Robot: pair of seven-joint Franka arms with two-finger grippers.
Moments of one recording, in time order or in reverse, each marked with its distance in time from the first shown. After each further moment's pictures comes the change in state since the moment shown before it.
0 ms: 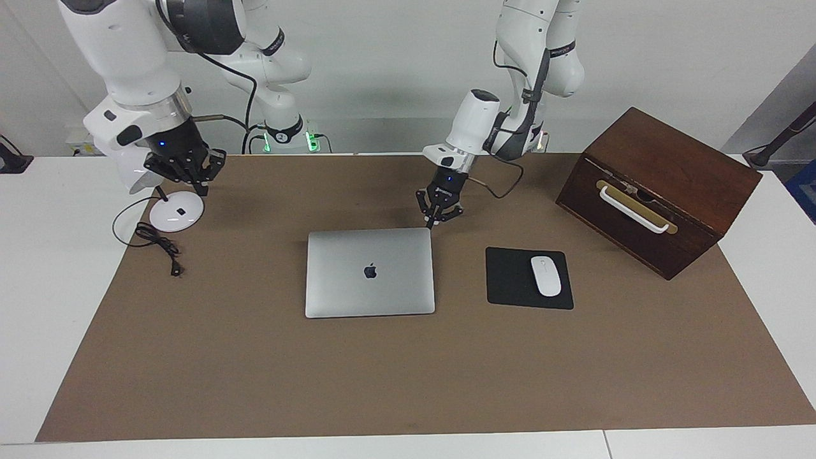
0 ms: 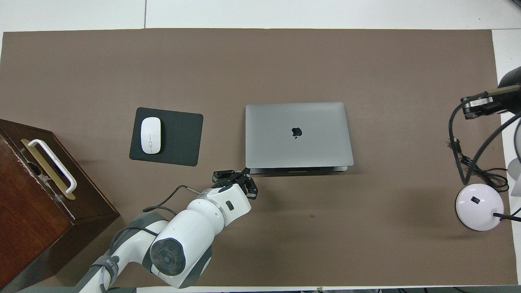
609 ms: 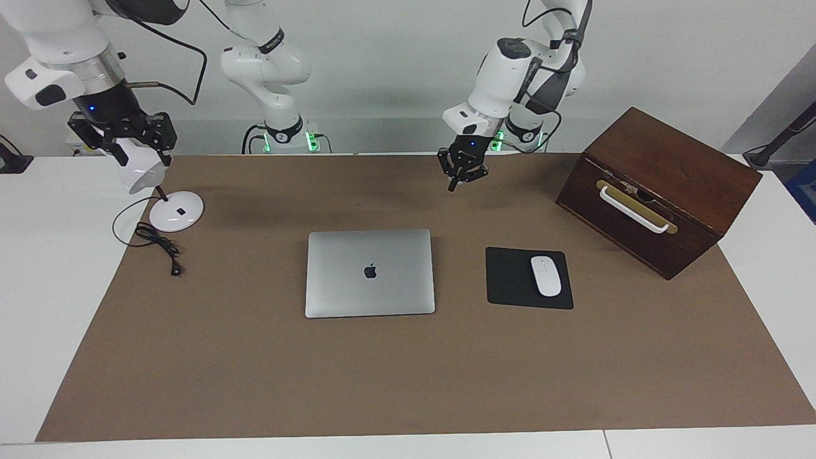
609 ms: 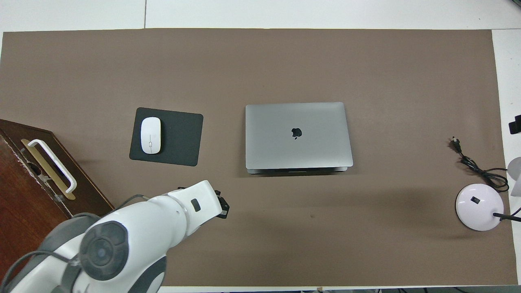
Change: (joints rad) left arm 0.114 -0.351 0.007 0.138 0.052 -0.835 -0.006; right arm -0.143 -0.073 -0.001 -0.025 -0.003 -0.049 -0.101
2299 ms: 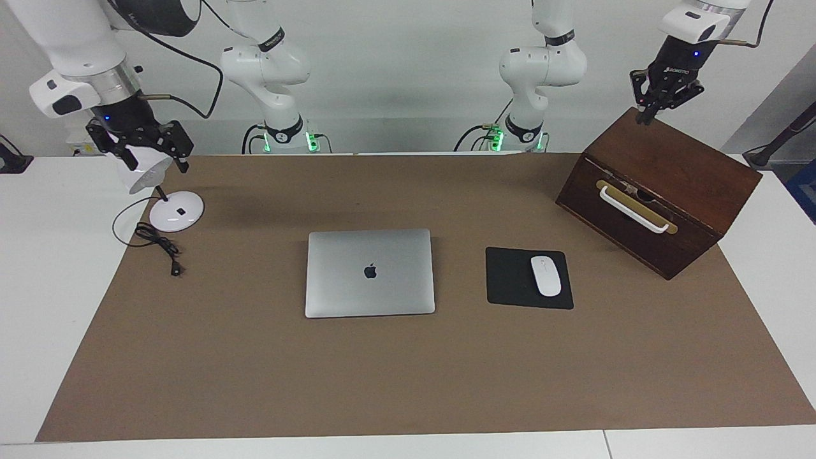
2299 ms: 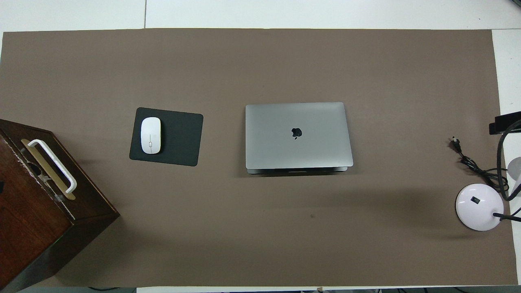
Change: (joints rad) left arm 0.664 -0.061 0.016 0.495 0.085 -0.683 0.480; right arm 0.001 -0.058 0.009 -0.139 0.034 0.120 0.112
